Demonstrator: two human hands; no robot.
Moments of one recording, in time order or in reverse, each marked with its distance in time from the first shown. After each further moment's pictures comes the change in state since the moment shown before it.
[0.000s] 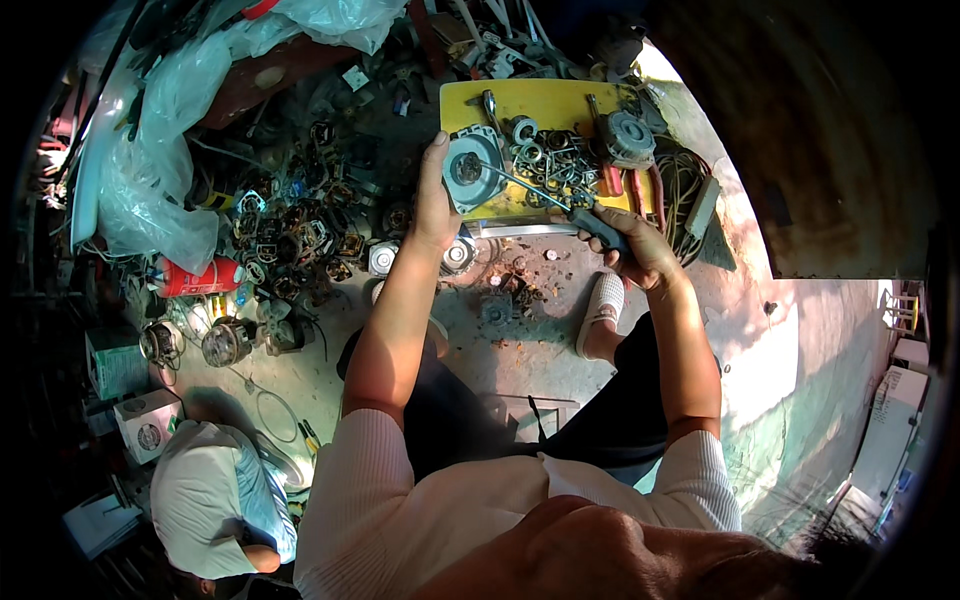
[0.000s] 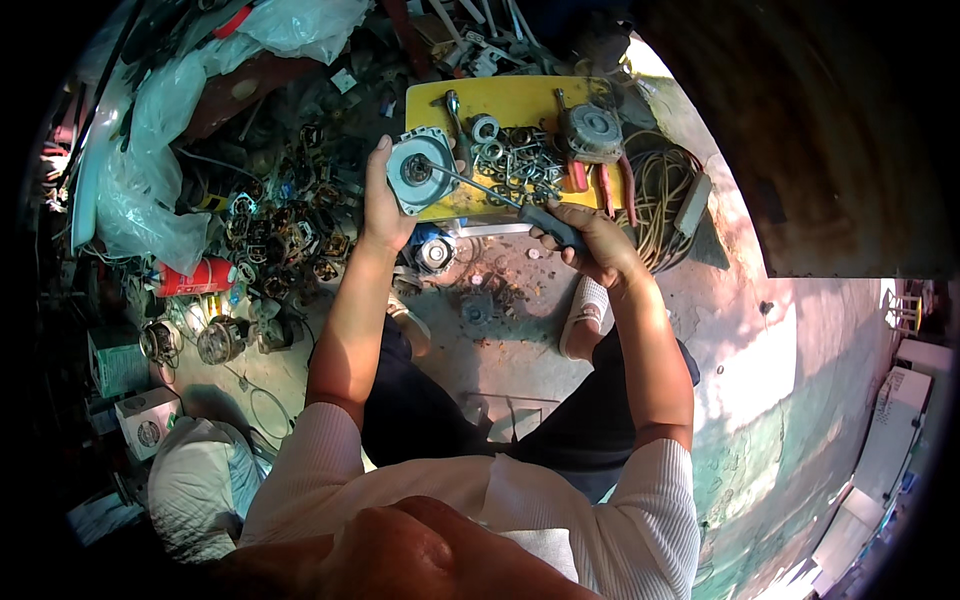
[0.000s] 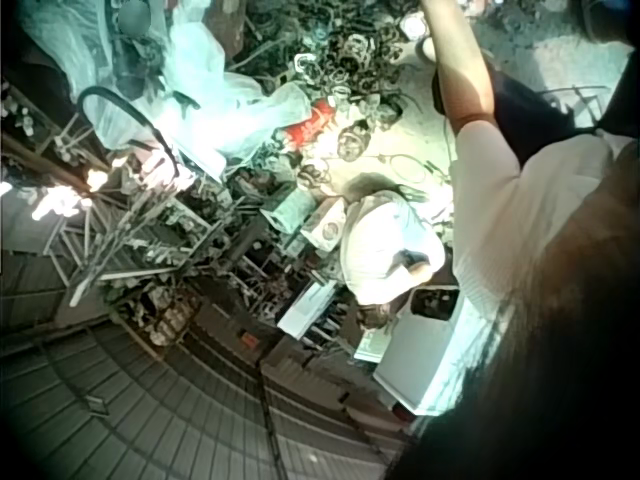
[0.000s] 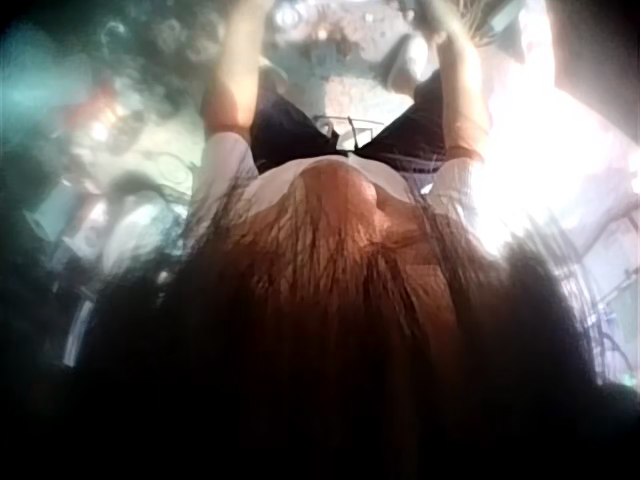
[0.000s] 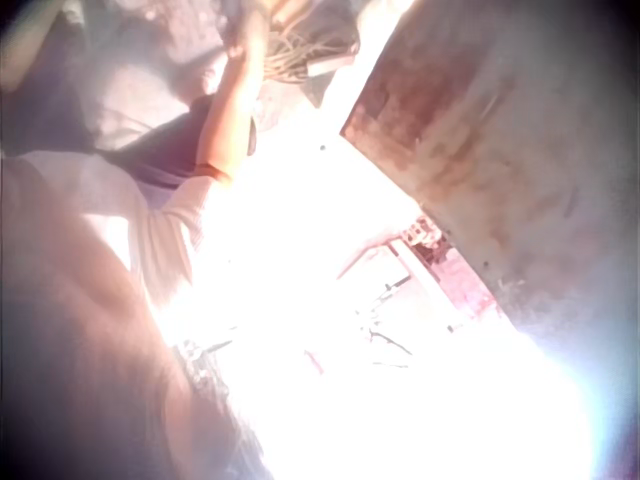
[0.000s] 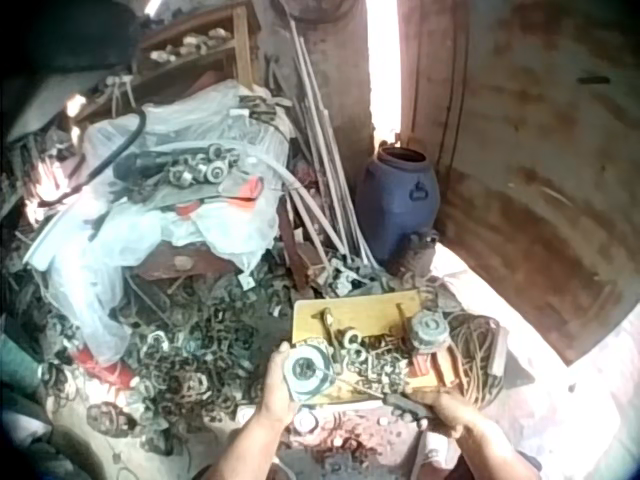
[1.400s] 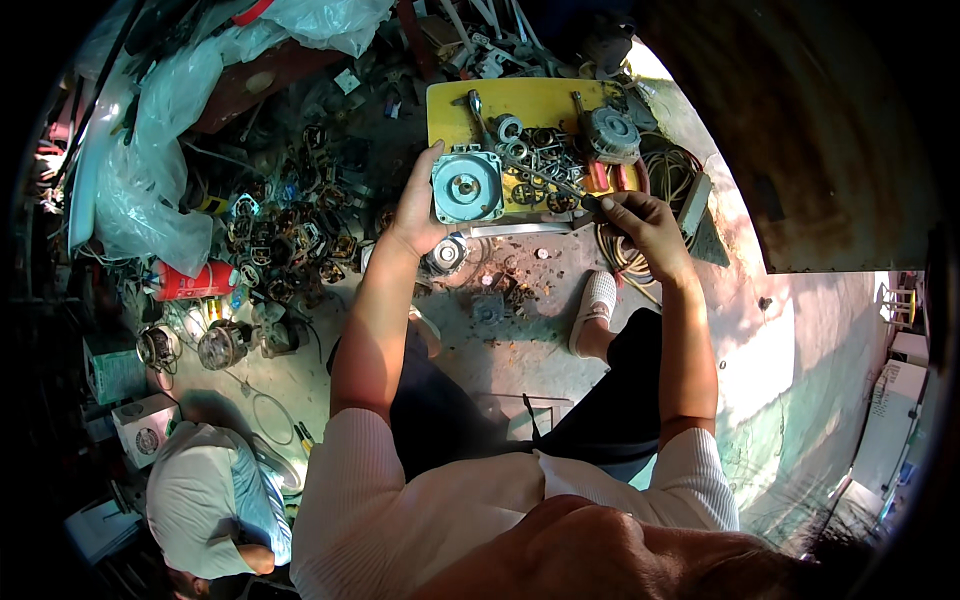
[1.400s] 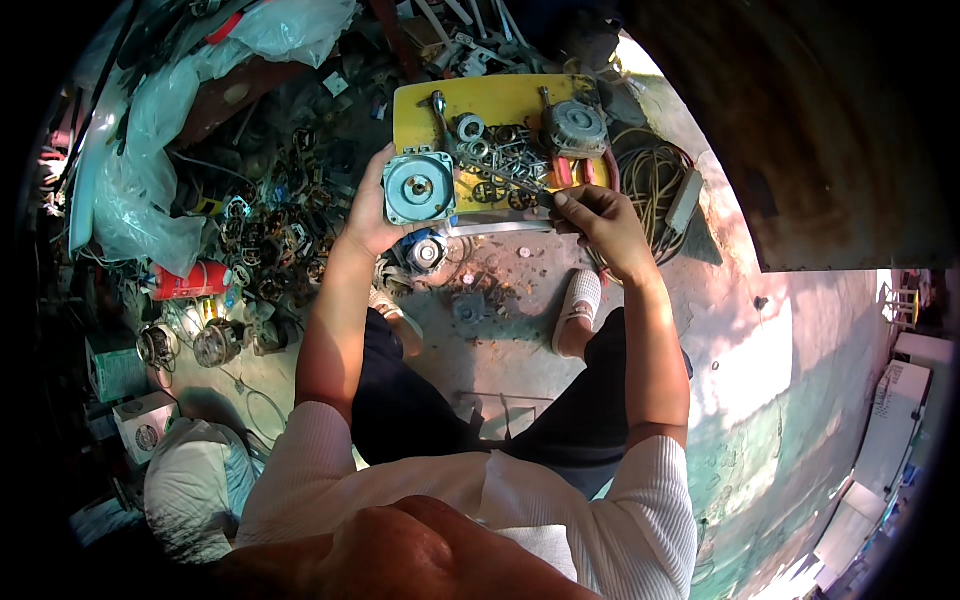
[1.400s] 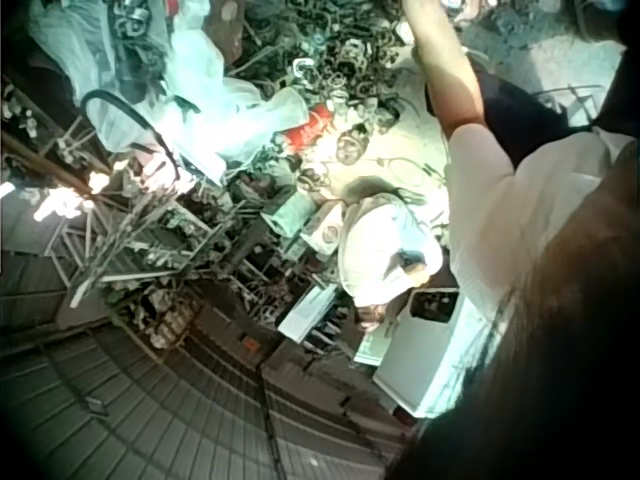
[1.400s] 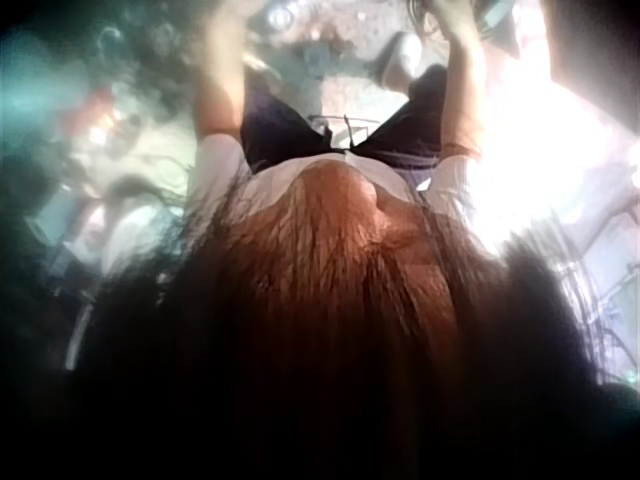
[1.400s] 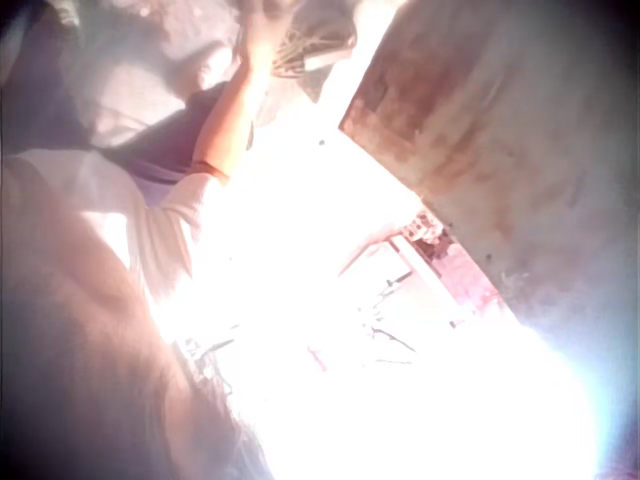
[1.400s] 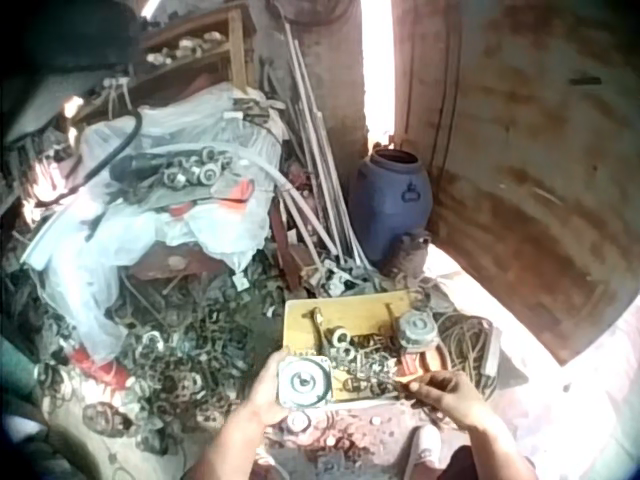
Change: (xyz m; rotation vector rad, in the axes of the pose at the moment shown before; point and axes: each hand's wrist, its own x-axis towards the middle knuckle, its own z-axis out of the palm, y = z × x) left_hand -0.002 0.004 -0.012 -0.097 0.103 -0.435; right_hand -0.026 -0.017 -0.009 -0.628 0.225 -0.363
